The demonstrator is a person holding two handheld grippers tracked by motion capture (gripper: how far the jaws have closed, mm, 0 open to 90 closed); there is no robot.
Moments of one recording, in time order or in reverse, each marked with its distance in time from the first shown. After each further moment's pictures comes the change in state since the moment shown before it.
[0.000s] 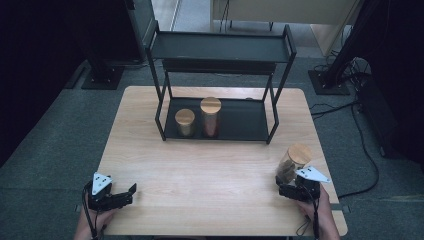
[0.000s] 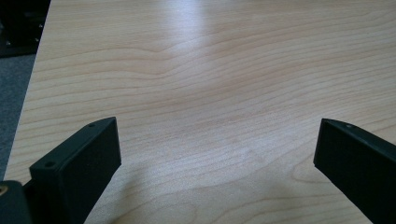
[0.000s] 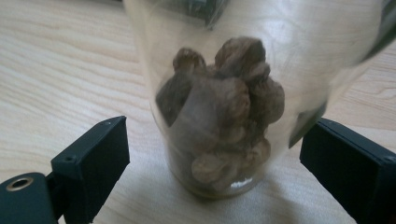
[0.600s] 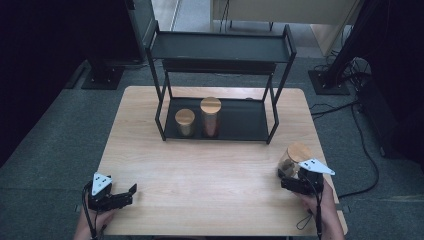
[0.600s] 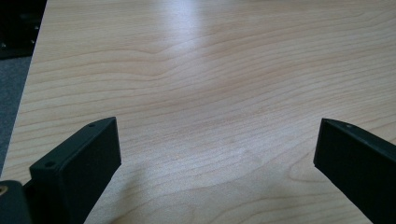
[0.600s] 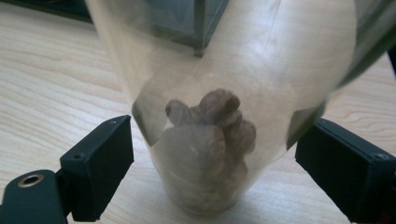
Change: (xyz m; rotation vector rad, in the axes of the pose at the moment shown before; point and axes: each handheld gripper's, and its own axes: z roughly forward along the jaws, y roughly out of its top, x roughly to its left) left arm 0.000 0.000 0.000 -0.007 -0.012 0.006; right arm -0.001 0.032 -0.013 0.015 -0.034 0.014
